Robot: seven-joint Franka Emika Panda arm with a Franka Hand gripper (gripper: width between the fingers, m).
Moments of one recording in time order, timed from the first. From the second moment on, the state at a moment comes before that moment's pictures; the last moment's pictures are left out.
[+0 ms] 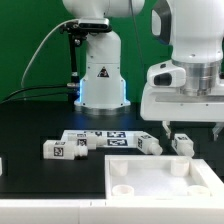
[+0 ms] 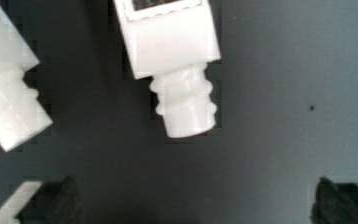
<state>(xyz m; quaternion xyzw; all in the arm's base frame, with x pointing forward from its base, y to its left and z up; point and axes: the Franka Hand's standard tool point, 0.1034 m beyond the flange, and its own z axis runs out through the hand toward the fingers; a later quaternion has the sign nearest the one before) 0.463 0.155 0.045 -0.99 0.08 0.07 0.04</state>
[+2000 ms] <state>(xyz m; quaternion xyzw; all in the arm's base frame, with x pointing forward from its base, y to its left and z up) 0.426 0.163 0.034 -0.96 -0.26 0.04 0.04</state>
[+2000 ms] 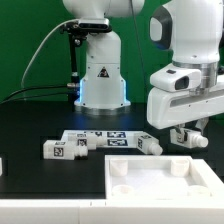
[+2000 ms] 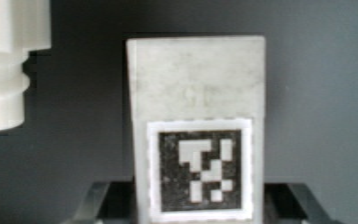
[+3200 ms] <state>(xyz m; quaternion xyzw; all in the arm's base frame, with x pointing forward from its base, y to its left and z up) 0.440 0.169 0.025 -0.53 -0.84 -0.05 -0.03</state>
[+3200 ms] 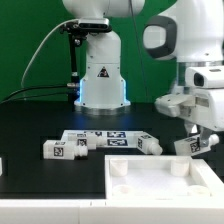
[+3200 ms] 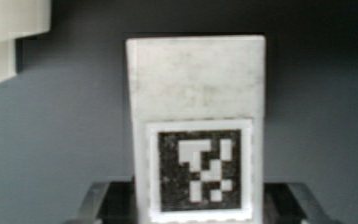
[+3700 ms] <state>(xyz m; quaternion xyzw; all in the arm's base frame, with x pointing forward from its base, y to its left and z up) 0.440 0.166 0.025 -0.39 -0.92 -0.05 -0.05</state>
